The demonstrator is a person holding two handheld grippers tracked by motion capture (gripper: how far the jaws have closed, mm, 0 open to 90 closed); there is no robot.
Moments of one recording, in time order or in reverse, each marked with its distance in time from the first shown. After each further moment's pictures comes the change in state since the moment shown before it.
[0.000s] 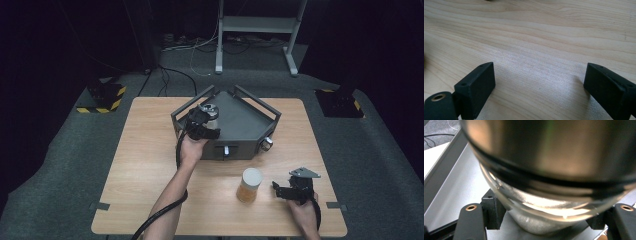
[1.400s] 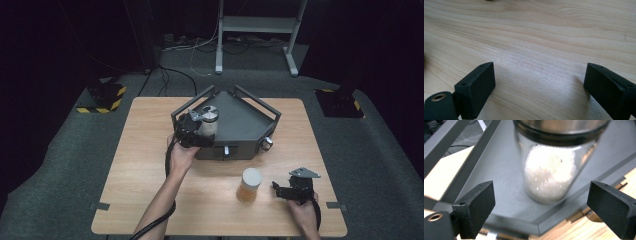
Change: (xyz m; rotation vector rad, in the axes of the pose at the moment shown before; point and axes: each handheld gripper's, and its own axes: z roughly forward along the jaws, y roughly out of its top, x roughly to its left) left arm -0.021 -0.059 -0.025 -0.252 0.047 -0.167; right arm 0.000 0.000 0.000 -0.001 0.000 -0.001
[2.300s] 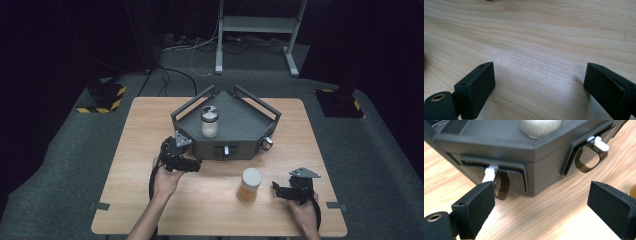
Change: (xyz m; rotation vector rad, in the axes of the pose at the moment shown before) left arm 0.010 -0.072 -0.035 -0.041 -0.025 -0.084; right arm 0.000 0.000 0.000 0.002 -0.001 0.004
